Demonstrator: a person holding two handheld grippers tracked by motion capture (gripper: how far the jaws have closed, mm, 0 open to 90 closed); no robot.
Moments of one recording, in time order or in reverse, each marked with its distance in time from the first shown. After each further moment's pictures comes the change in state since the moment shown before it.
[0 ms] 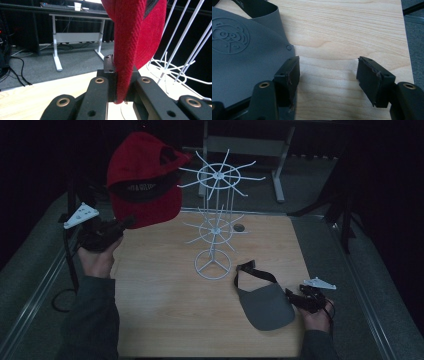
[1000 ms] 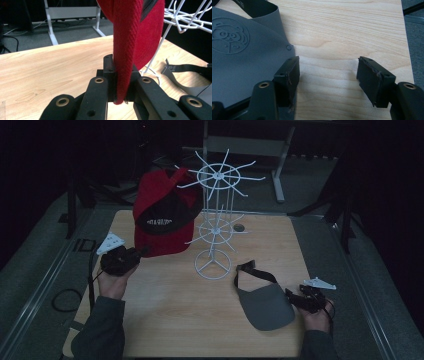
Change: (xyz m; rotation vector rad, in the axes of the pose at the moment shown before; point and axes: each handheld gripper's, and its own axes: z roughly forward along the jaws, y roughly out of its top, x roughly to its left) left arm -0.013 -0.079 0.022 0.171 -0.010 0.031; right arm 0.000 0.000 0.000 0.001 0.001 -0.001
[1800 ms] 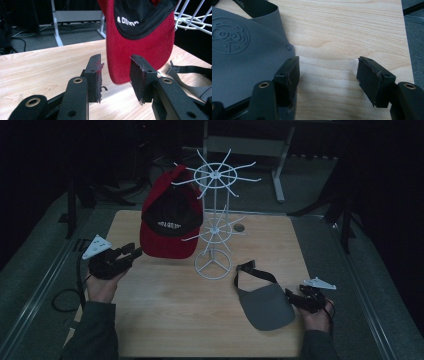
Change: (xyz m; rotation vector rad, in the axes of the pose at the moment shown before) left arm 0.016 -0.008 -0.023 -0.028 0.033 -0.009; right arm 0.000 0.000 0.000 -0.001 0.000 0.000
